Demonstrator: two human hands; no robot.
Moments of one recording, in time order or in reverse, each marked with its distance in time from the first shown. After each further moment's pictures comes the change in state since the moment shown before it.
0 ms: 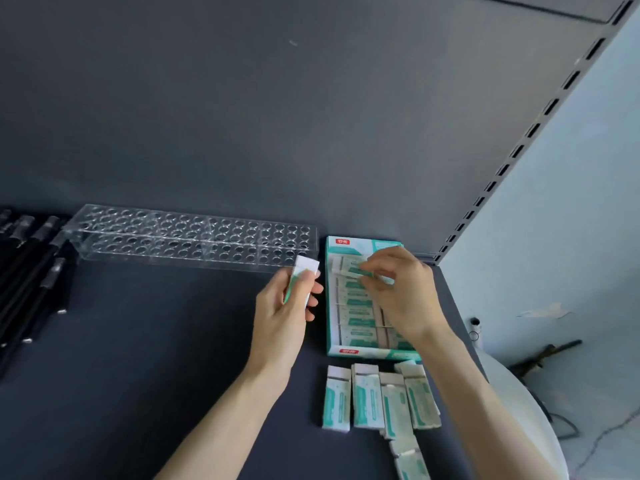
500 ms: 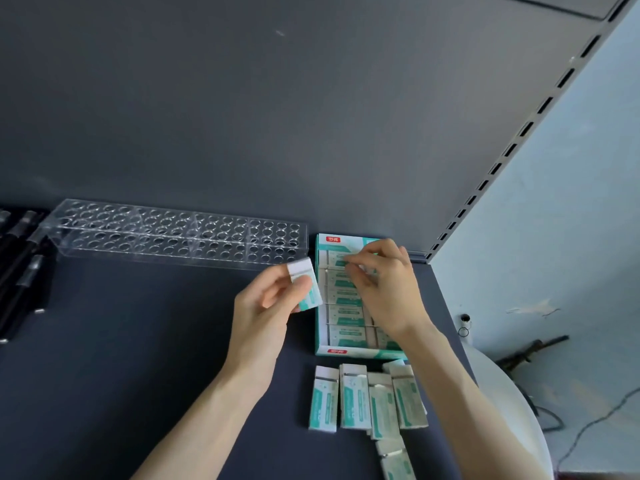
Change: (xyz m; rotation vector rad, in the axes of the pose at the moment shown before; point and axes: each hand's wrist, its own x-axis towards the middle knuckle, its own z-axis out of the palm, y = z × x) left_hand -0.001 0.002 -0.006 -0.146 -0.145 0.004; right_hand 0.004 0.002 0.007 -0.092 -0.033 -0.045
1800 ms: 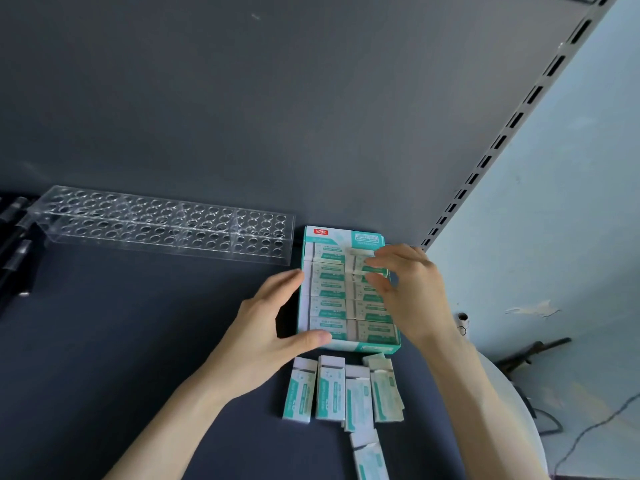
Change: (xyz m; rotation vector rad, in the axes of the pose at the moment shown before) left_hand -0.011 -0.006 -0.008 0.814 -0.303 0.022; right_hand -0.013 0.033 -0.032 -0.149 0.025 -0.066
